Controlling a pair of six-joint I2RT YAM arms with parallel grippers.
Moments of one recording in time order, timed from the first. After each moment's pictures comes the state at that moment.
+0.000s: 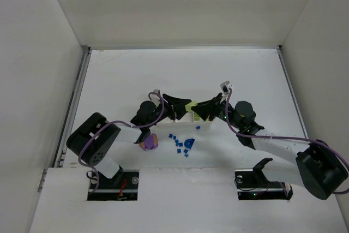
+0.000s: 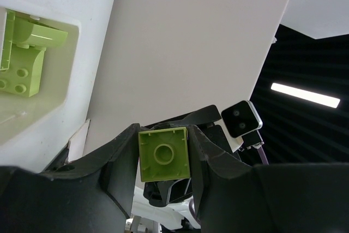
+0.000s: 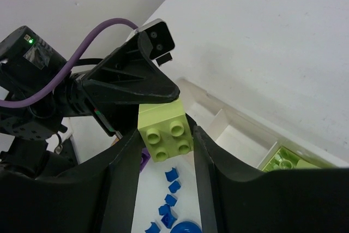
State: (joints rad) left arm -0.66 1.57 0.43 1.05 0.28 -1.85; right arm 0.60 1.16 0.40 0.77 -0.32 0.56
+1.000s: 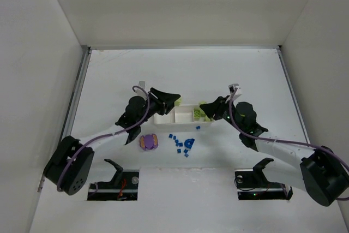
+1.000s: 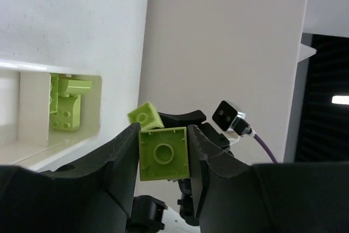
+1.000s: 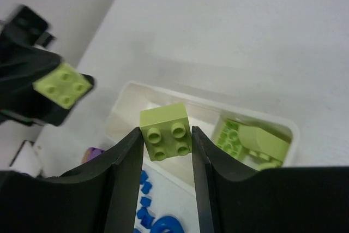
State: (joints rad) left arm -0.57 1.26 0.44 0.69 0.20 -1.53; right arm 0.56 1.09 0.36 0.62 -0.12 0.61
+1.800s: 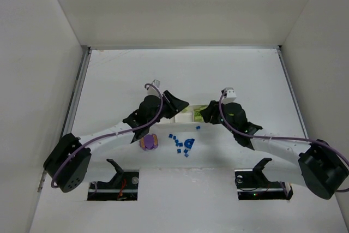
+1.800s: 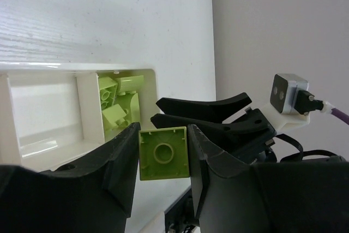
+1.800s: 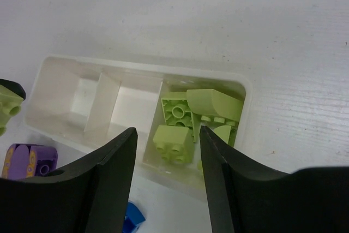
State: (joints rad) left arm -0.74 1.25 0.58 0.36 0.00 -1.14; right arm 0.68 1.16 0.43 0.35 0.15 0.54
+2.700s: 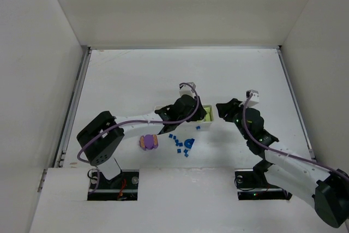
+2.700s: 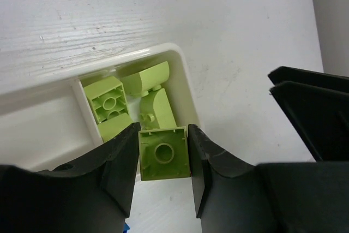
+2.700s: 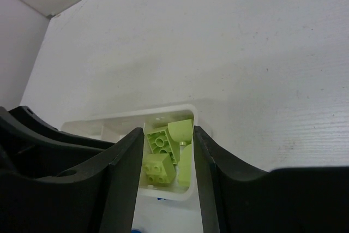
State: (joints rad) left arm -0.97 1.62 0.91 0.17 -0.19 -0.81; right arm 0.56 0.85 0.32 0.32 0.27 0.65
